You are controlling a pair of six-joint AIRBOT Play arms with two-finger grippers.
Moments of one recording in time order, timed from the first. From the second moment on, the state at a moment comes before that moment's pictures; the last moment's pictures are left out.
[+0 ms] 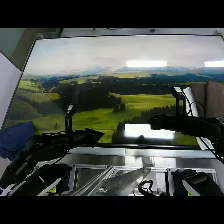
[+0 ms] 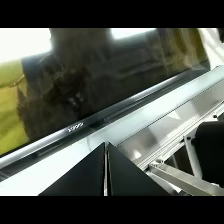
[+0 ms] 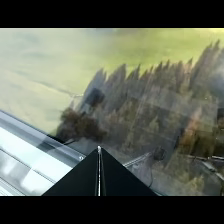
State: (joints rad) left arm -0.64 -0.51 0.53 -2.09 0.82 1.36; right arm 0.33 -0.76 0.71 2.09 -1.00 -1.62
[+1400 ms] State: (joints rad) left arm 0.55 -0.53 0.51 -1.11 1.15 1.51; right arm 0.33 -0.76 0.71 2.09 -1.00 -1.62
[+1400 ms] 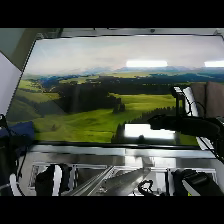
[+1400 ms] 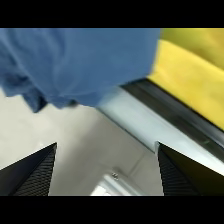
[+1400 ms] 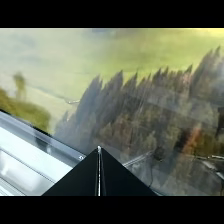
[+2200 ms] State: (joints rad) left arm 0.87 -1.33 0.84 -1.25 0.94 1.60; right arm 0.33 -0.77 0.71 2.09 -1.00 -1.62
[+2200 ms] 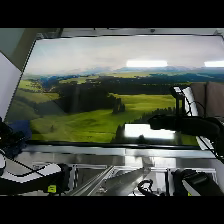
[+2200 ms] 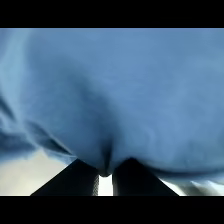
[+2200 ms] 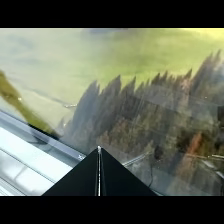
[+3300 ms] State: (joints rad) left arm -0.40 -1.10 1.34 -1.87 1.04 1.49; right arm 0.33 -0.77 0.71 2.09 -1.00 -1.62
